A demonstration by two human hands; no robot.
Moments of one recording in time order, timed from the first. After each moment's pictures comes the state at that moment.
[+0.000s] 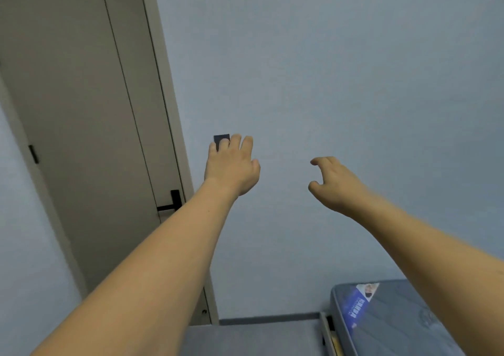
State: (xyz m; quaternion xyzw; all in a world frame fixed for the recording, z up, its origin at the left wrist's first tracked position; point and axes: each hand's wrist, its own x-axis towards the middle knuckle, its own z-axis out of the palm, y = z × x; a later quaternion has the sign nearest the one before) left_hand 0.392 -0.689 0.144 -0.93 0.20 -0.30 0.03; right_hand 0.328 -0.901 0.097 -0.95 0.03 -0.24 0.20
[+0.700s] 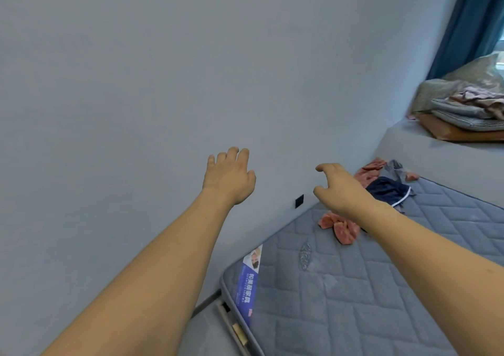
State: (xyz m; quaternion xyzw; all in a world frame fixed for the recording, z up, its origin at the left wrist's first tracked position) left_hand 0.602 -1.131 -0.031 -0.86 0.49 -0.10 -0.02; right_hand 0.404 -1.265 -0.059 -0.89 0.37 -0.15 0.22
